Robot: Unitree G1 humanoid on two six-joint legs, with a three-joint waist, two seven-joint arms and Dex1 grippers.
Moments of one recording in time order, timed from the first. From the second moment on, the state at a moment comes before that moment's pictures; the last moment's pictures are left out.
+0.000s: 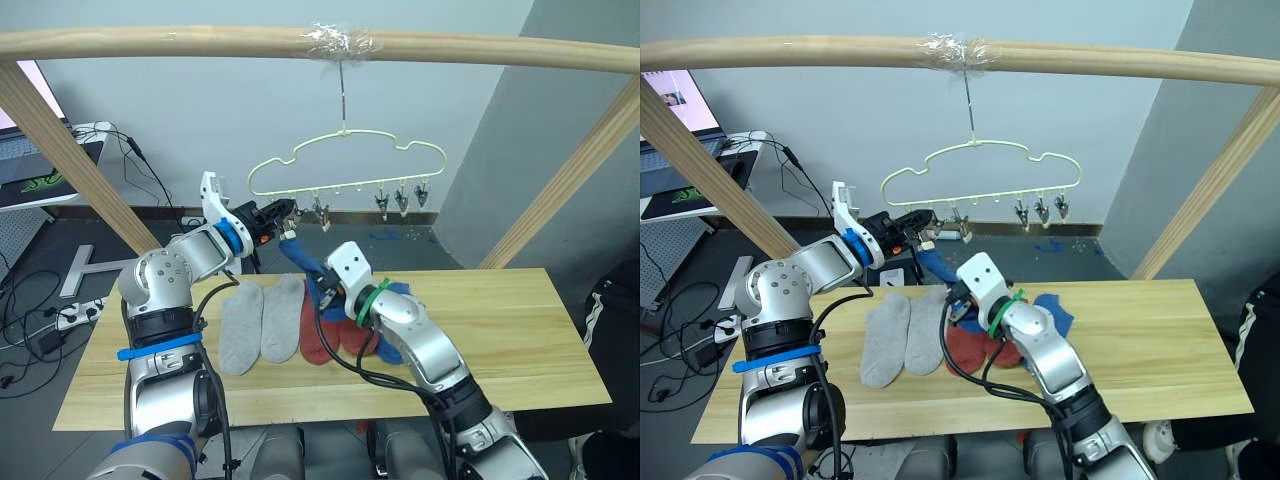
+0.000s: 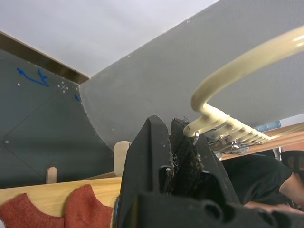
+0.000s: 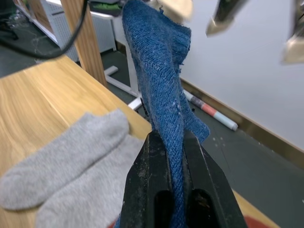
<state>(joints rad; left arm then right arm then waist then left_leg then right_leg) -0.72 0.29 0.42 0.14 -0.78 1.09 -0.29 -0.41 0.01 0.37 -0.02 -0.02 0.45 0.40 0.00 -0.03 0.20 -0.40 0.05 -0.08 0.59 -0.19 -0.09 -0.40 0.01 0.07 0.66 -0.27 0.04</state>
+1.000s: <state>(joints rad) -0.64 0.36 0.46 0.06 -0.87 1.16 -0.30 -0.45 0.03 0.36 -0.02 -0.01 0.49 0.39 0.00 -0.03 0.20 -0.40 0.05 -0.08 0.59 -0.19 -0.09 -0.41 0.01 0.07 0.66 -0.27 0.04</state>
